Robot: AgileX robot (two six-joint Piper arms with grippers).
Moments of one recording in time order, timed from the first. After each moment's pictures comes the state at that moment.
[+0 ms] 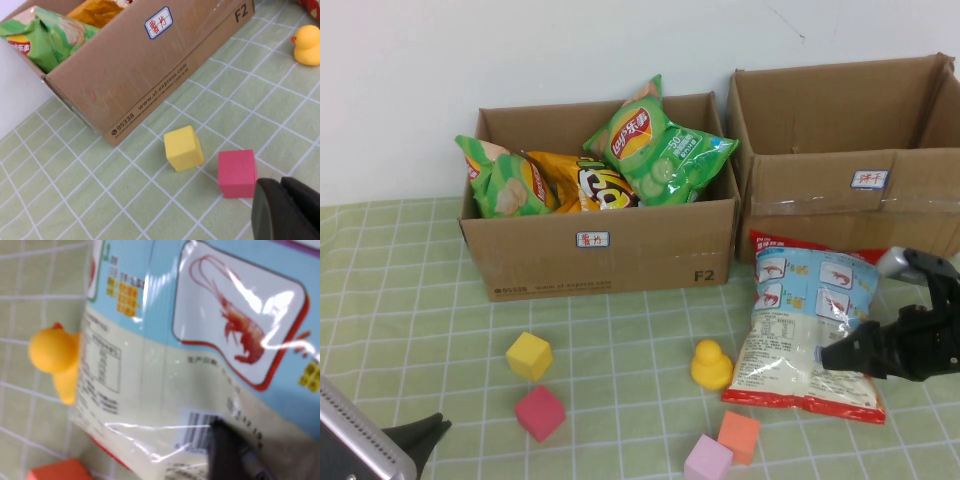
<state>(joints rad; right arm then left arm) 0.02 2.00 -0.86 1.42 0.65 -1.41 -0.44 0.63 -0.22 0.10 0.10 0.22</state>
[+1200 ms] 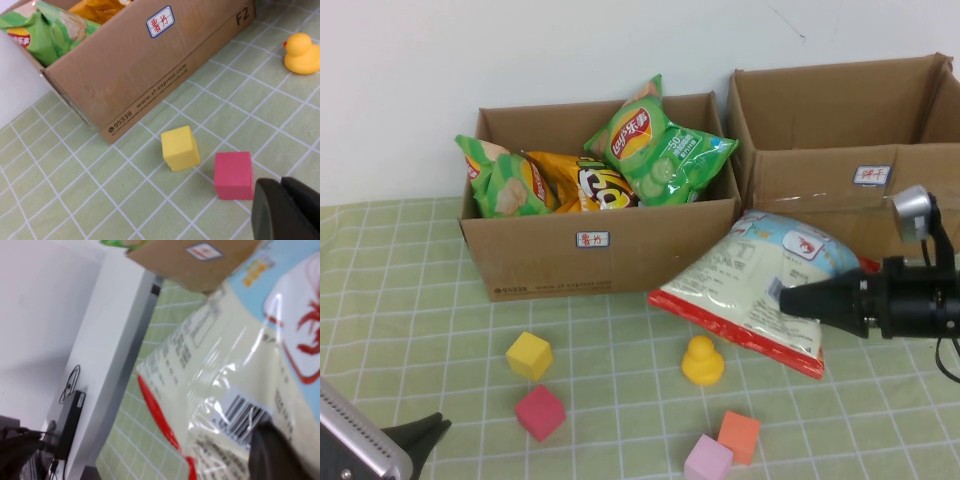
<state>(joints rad) 0.03 1.92 -0.86 1.67 1.17 -1.48 -0.44 0.63 -0.22 0.09 0.10 0.20</state>
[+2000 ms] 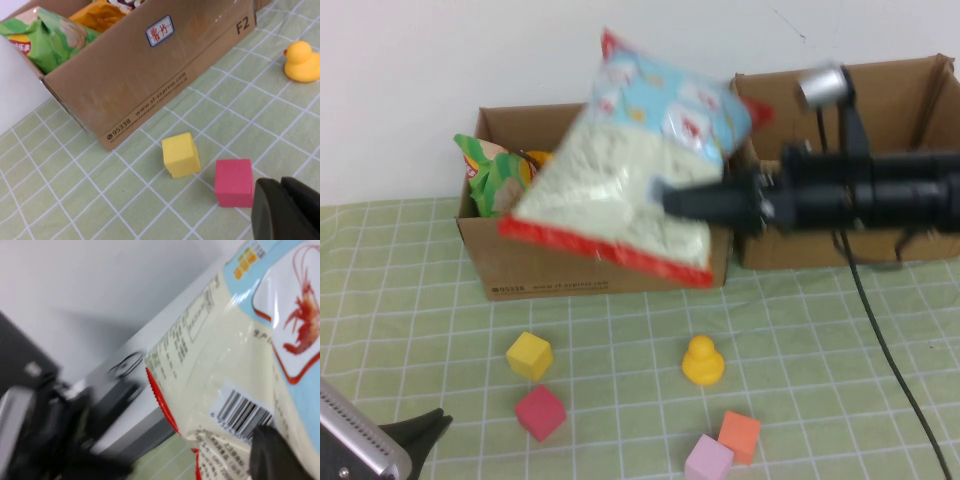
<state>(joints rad) 0.30 1.81 -1.19 1.68 1.15 -1.48 -0.44 0.63 -0.22 0.08 0.08 0.19</state>
